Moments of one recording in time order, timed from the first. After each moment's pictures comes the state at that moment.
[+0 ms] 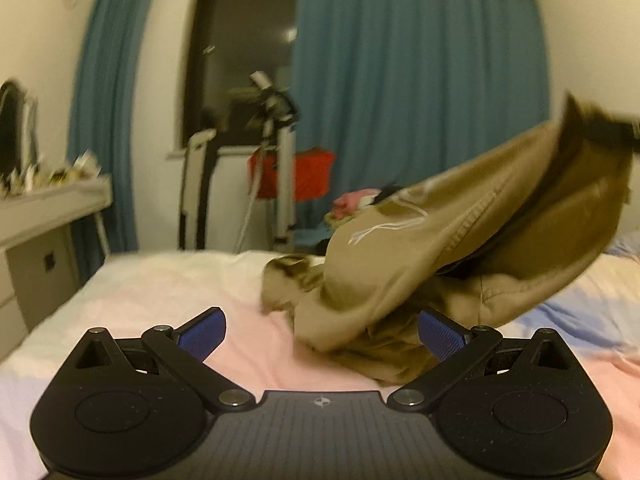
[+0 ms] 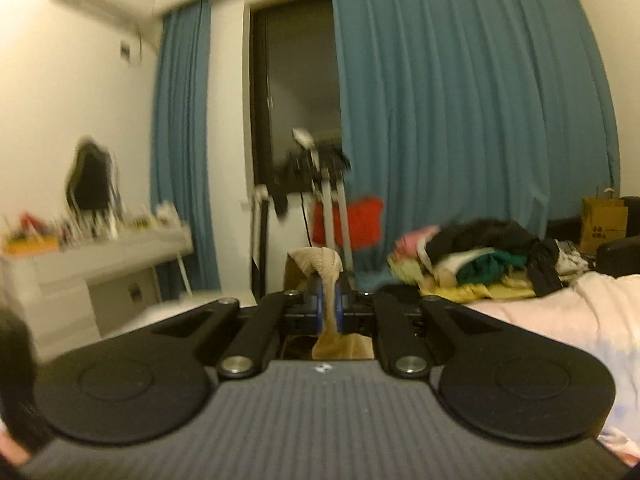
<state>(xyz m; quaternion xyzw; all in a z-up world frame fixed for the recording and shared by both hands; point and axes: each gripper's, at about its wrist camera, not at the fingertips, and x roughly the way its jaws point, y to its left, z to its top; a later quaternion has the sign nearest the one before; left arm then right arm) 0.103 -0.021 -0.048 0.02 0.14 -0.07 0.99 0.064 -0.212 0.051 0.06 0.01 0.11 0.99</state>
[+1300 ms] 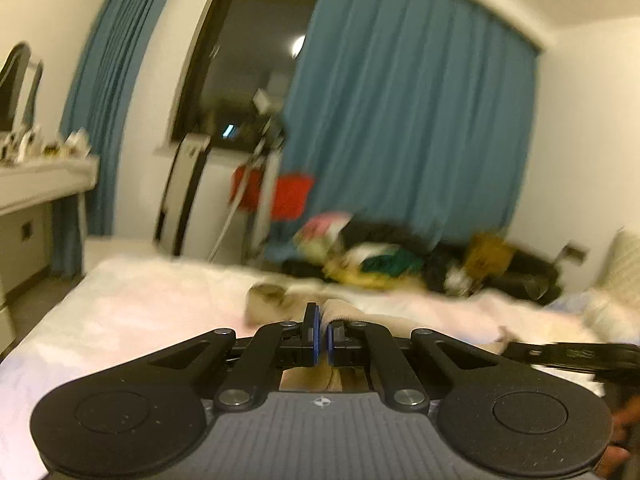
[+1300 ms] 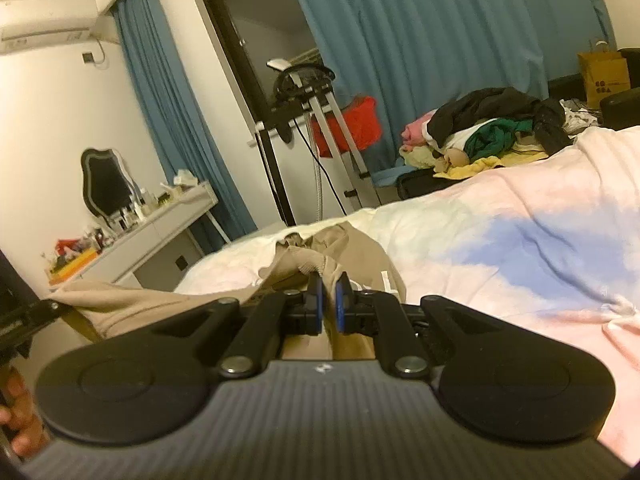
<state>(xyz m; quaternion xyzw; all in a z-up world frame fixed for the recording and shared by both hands) 0.058 0.035 0.019 -0.07 0.17 -0.10 0.98 0.086 -0.272 0.017 0.17 0.20 0.14 0.95</state>
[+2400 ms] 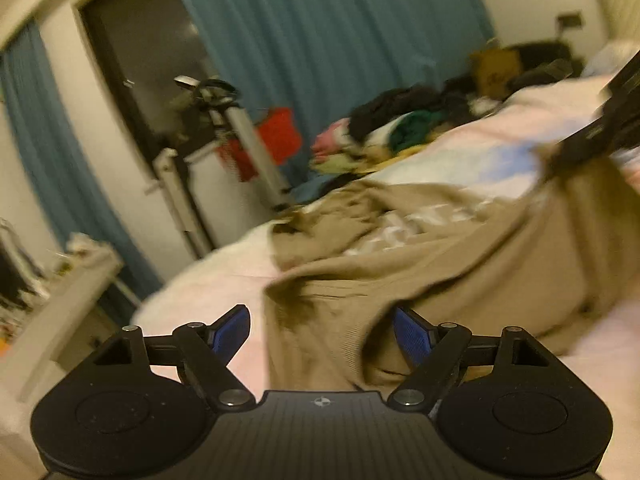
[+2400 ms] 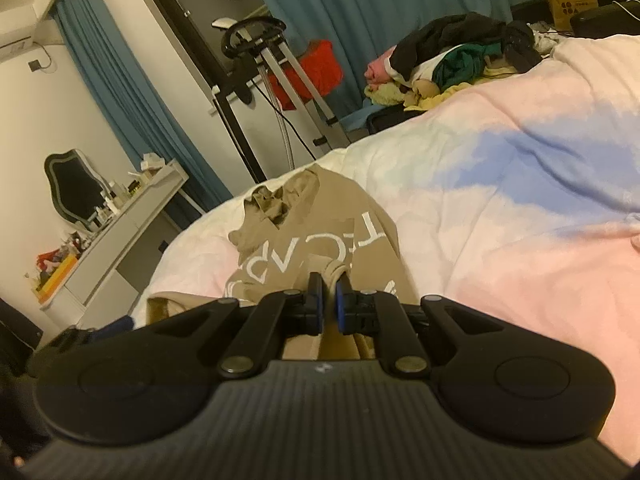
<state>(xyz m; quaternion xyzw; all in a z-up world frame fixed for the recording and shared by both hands) 0.106 -0.052 -0.069 0.27 0.19 -0.03 0.94 0.117 -0.268 -0.021 0.25 0.27 0.11 0.92</state>
